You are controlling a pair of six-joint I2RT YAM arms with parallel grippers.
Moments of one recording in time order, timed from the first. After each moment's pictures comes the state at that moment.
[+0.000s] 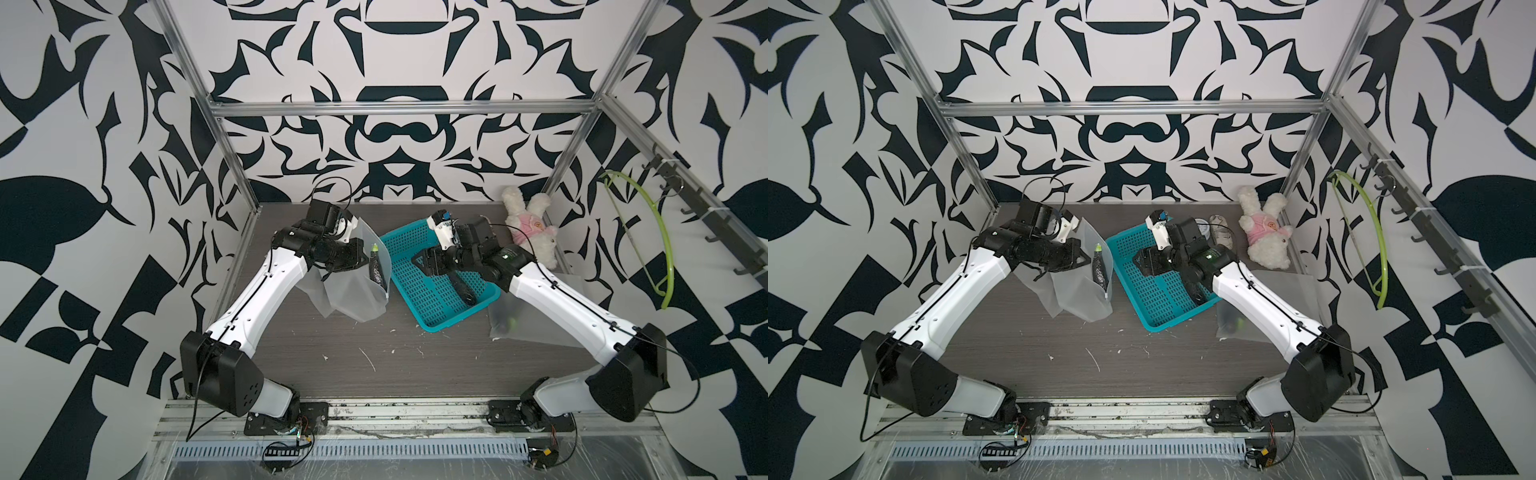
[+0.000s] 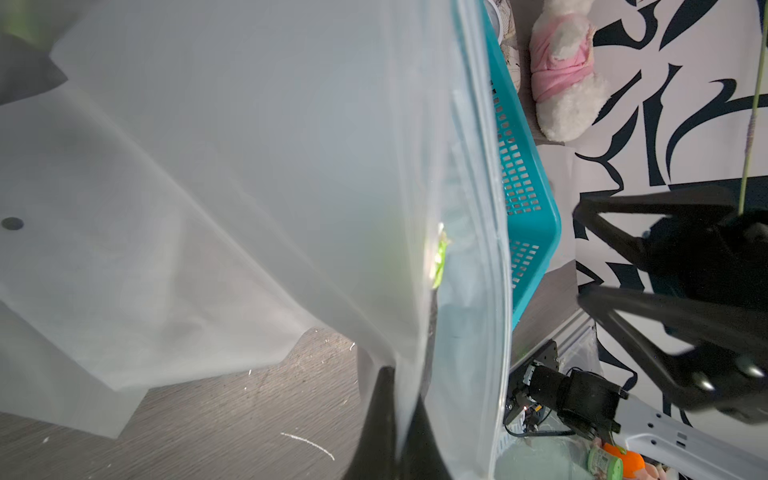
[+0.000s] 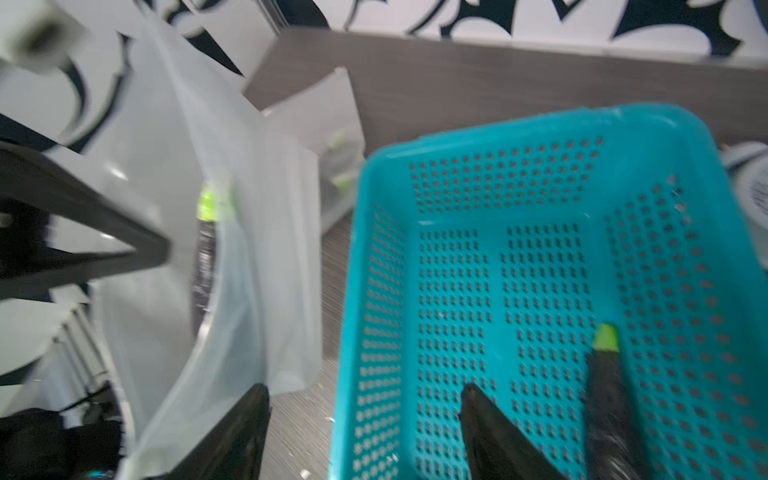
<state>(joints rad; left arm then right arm) -0.39 1.46 1.42 -0.92 0.47 -0.40 0.55 1.43 1.27 -0.57 -0.21 0.25</state>
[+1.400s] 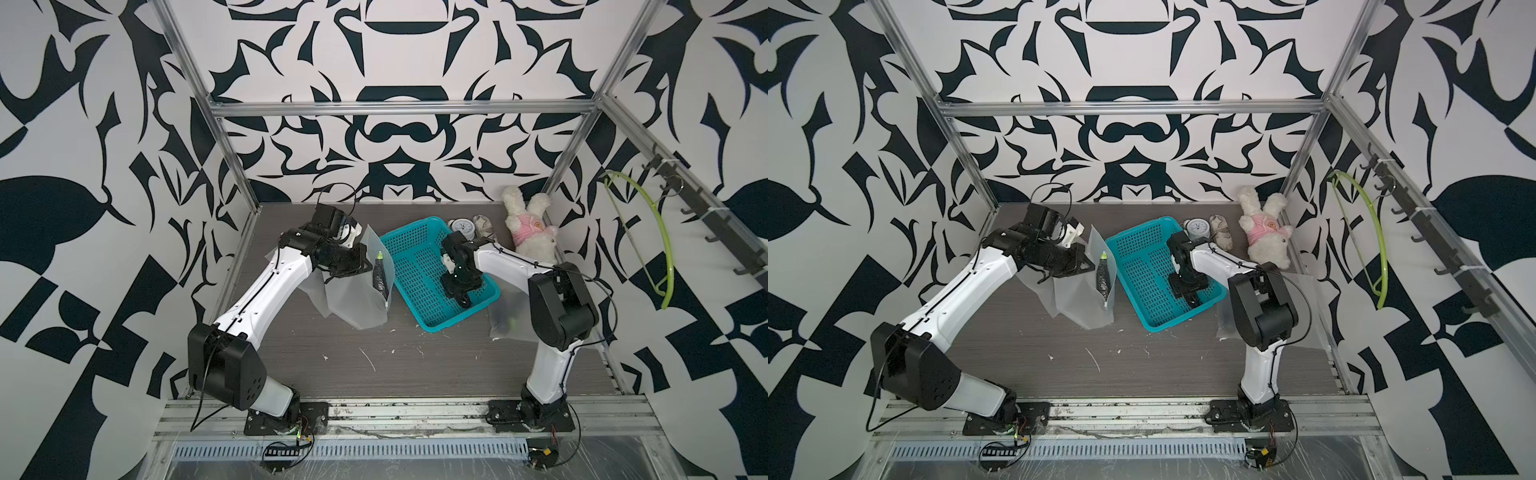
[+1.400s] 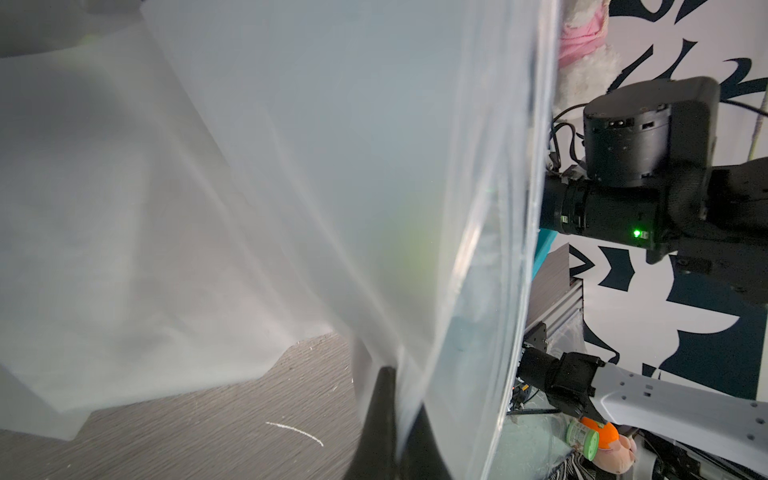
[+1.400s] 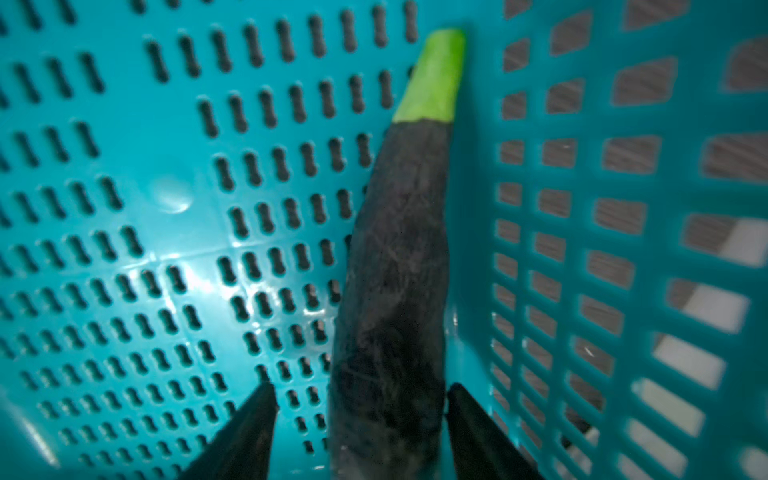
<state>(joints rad) -0.39 1.49 1.38 -0.91 0.51 -0.42 0.42 1.88 1.31 -0.87 0.03 0.11</state>
